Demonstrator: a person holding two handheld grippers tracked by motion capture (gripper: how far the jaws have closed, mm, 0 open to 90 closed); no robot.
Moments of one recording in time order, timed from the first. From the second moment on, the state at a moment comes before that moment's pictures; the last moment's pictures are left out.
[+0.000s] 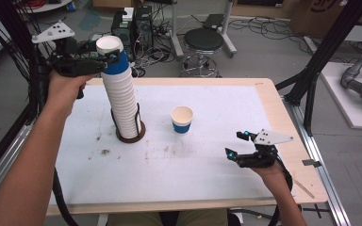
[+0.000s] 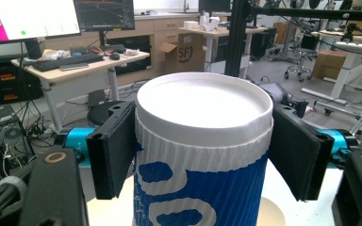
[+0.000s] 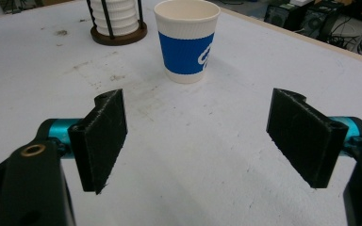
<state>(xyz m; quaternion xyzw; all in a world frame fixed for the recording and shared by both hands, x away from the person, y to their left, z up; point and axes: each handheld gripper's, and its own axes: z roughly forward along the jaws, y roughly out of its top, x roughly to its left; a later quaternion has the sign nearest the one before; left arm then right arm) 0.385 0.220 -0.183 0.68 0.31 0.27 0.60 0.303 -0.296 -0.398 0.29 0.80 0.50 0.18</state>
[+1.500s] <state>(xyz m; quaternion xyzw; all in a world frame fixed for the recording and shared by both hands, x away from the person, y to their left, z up) 0.312 0.280 -0.143 0.63 0.29 0.30 0.66 0.302 -0.296 -0.398 0.29 0.80 0.50 0.18</state>
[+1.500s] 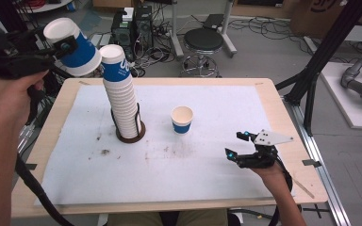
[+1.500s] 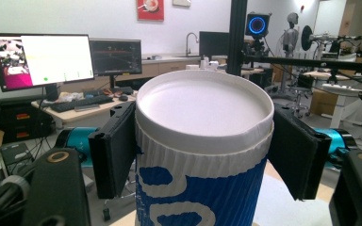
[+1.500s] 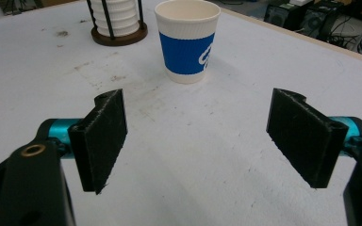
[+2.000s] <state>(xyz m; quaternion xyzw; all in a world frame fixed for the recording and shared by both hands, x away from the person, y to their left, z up) 0.285 0.293 -0.204 0.65 0.30 0.28 0.64 0.303 -0.291 -0.399 0.28 0.80 0.50 0.18</state>
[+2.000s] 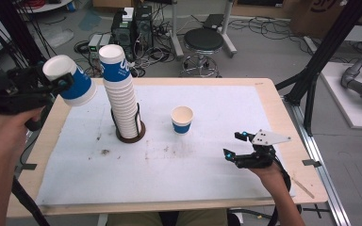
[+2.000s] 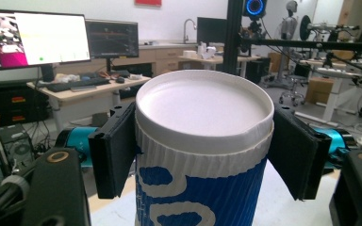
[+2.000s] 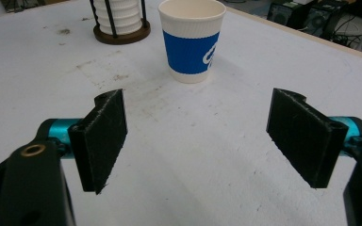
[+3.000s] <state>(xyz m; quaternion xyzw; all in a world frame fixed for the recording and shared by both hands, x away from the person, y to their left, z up) 0.292 0.224 -0.299 0.69 0.25 0.21 0.64 0.306 -0.284 -0.401 0.28 0.80 0.50 0.17</state>
